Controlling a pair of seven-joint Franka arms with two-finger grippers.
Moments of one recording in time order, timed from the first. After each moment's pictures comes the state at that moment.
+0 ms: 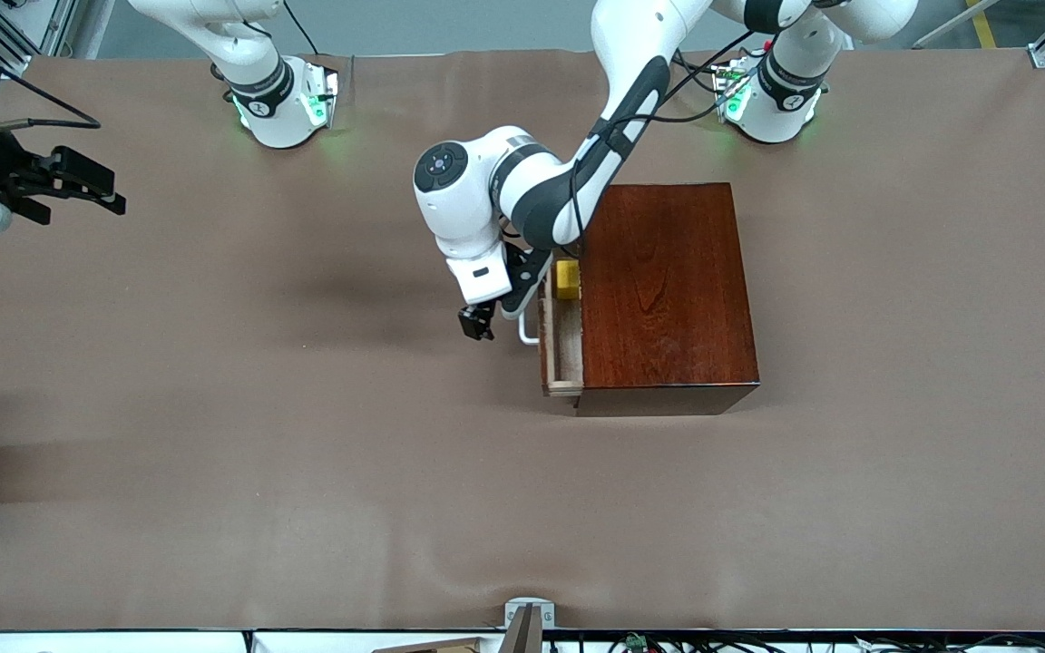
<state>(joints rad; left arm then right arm) -1.05 0.85 0.22 -1.18 0.07 1.97 -2.03 -0.04 -0.06 0.05 -1.60 0.09 1.44 -0.07</state>
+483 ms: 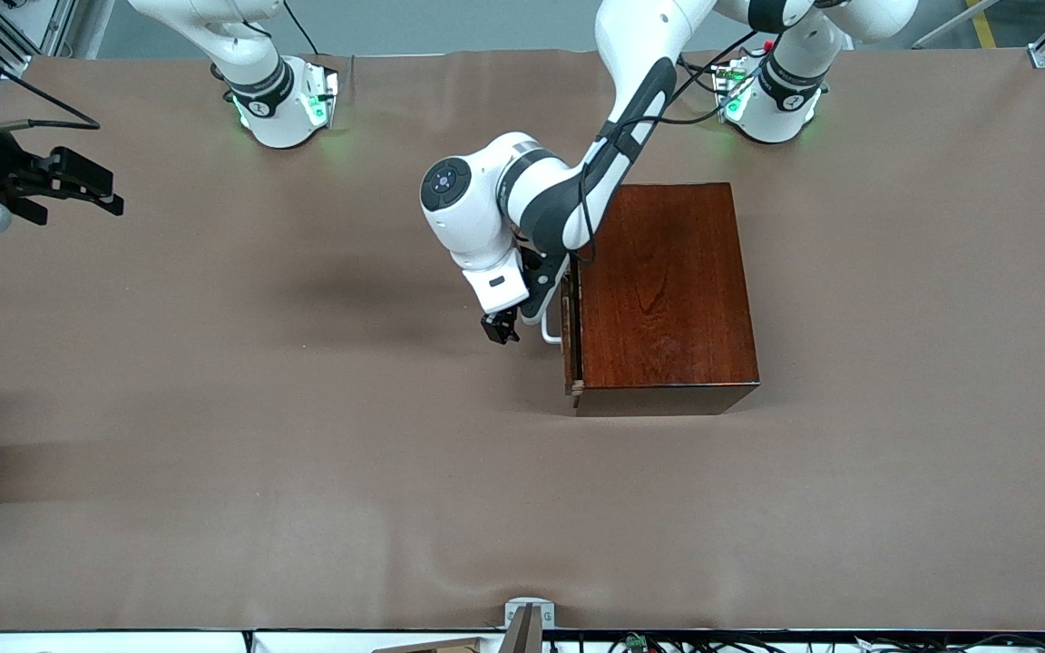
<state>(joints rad) -1.05 0.85 0.25 -1.18 0.07 1.87 -2.03 -0.04 -0.06 0.05 -1.60 0.07 1.44 -0.07</state>
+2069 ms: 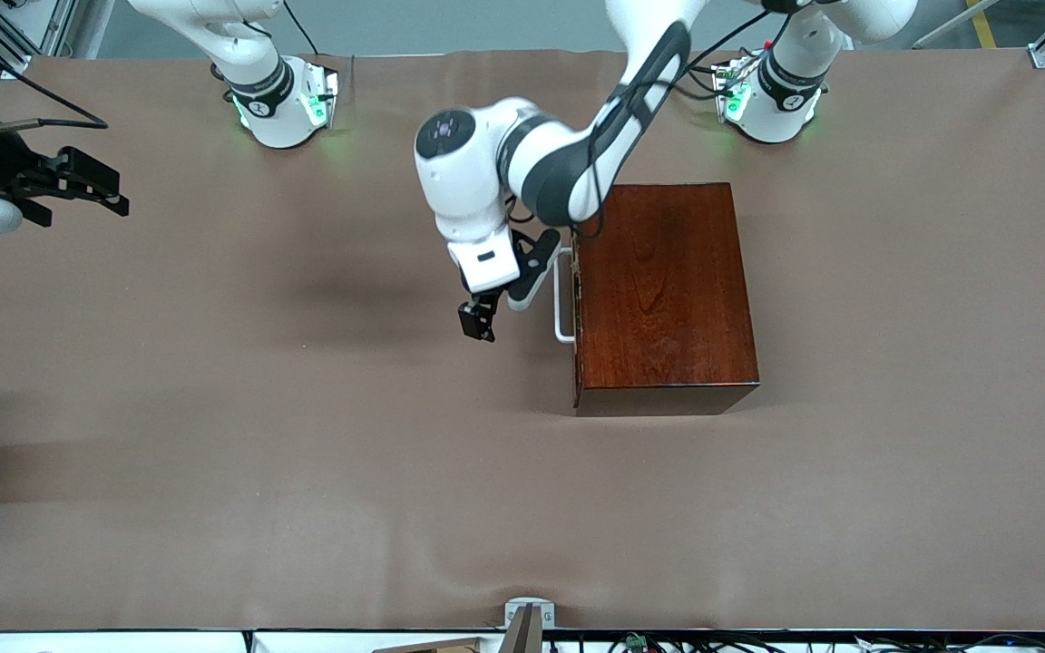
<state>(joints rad) -1.07 0.74 0.27 -1.16 0.08 1.98 -2.02 -0.04 -0.06 0.06 -1.60 0.07 1.45 -0.08</state>
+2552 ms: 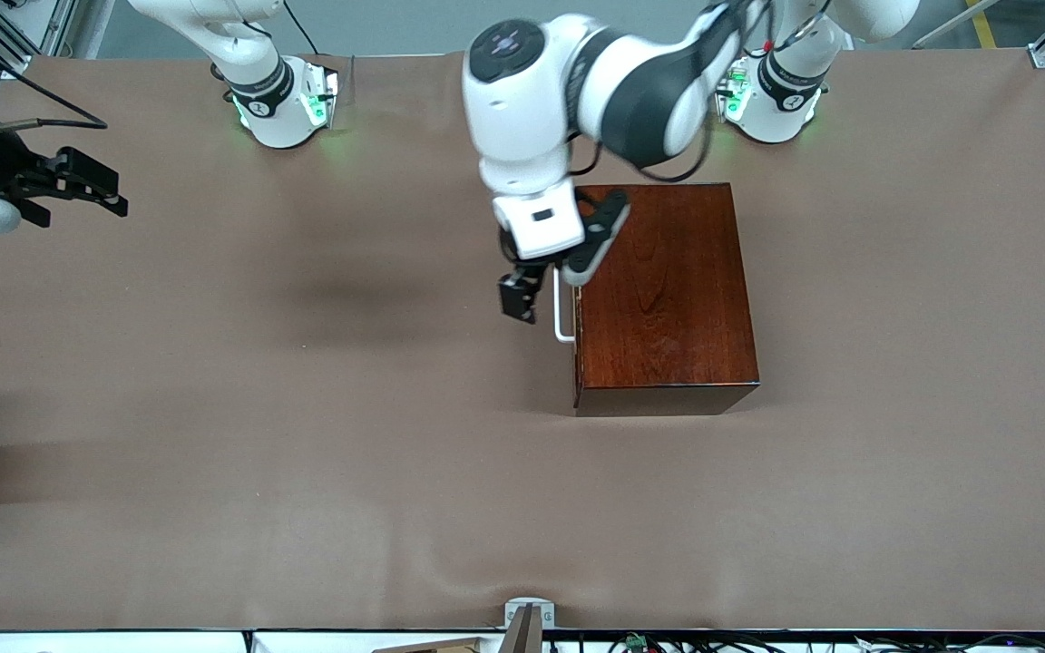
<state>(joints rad) -0.98 0.52 0.28 -1.18 0.08 1.79 -1.81 -0.04 -0.06 0.06 -1.60 0.06 1.46 -0.08</state>
